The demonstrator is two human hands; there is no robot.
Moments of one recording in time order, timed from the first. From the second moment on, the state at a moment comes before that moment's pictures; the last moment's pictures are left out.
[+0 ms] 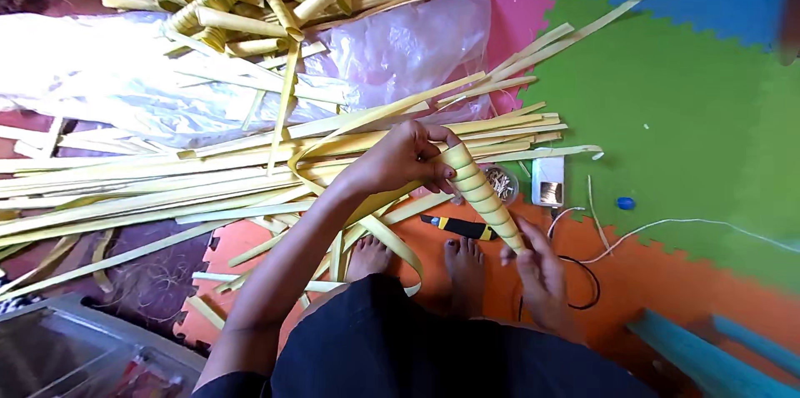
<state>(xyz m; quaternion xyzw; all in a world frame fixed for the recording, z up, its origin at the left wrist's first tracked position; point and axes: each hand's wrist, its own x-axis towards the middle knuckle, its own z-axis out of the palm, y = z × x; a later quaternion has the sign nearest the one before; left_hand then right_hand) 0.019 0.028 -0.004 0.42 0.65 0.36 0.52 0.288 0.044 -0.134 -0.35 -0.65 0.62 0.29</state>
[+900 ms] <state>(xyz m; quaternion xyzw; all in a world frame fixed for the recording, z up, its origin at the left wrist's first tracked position) 0.018 0.089 -0.123 0.55 0.53 0.42 0.49 0.218 0.149 -0.124 -0.37 -0.77 0.43 0.30</state>
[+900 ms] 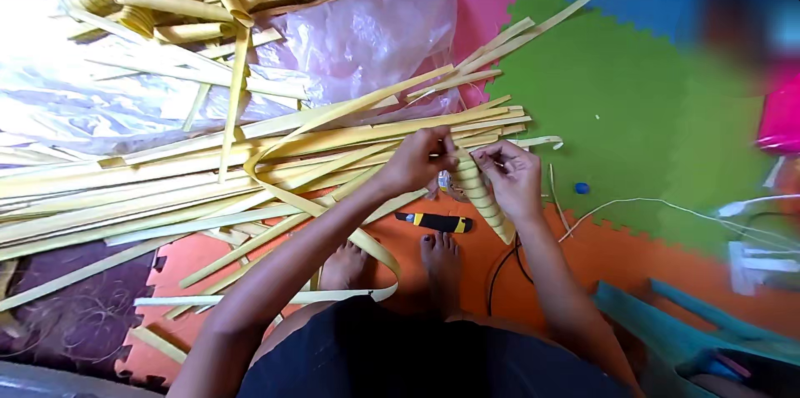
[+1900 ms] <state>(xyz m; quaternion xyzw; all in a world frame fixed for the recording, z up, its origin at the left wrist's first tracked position) -0.021 0.031 -0.137 0.26 0.52 0.54 0.61 0.253 0.146 -0.188 -0.46 -0.80 0.35 0.16</state>
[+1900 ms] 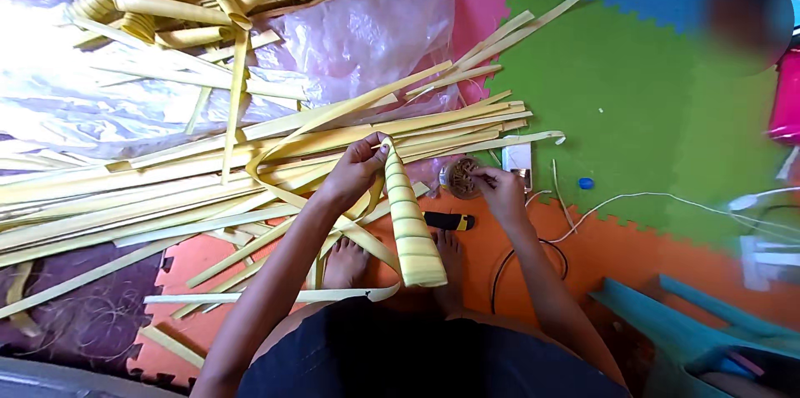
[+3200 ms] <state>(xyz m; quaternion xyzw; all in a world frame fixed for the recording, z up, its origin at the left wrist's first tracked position) 0.031 0.028 -0.076 0.53 0.40 0.62 0.42 0.194 0.110 -0.063 -0.19 -0.80 0.36 0.43</state>
